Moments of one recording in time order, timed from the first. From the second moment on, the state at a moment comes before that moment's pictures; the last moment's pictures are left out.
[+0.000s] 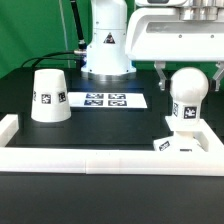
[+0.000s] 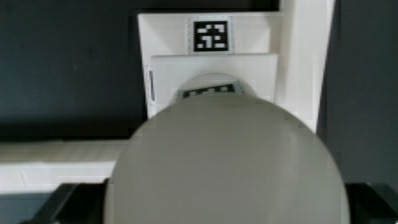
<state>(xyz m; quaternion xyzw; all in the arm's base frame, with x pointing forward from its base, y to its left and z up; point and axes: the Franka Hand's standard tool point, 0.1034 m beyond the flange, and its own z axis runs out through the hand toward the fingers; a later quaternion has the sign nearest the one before) 0.614 0.100 0.117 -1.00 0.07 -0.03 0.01</state>
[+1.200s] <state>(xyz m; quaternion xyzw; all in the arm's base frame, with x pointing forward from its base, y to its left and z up) 0.611 0.098 0.116 -0.86 0.51 -0.01 0.03</state>
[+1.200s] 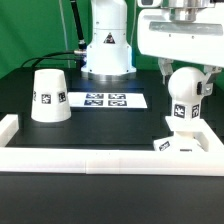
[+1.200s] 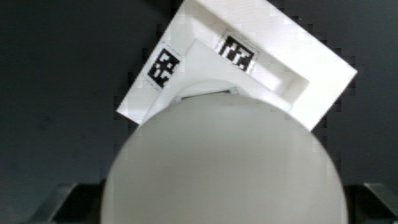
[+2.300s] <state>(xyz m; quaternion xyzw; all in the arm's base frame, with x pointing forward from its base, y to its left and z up) 0.610 0.105 0.114 -0.95 0.30 0.00 0.03</state>
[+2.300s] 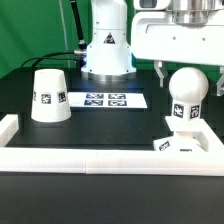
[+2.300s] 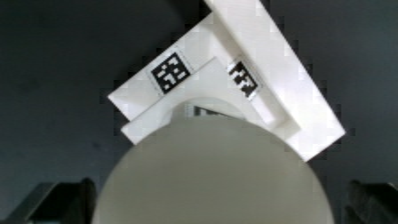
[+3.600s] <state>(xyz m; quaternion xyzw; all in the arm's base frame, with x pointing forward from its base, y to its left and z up) 0.610 0.102 0.114 -0.98 -0.19 -0.01 0.01</state>
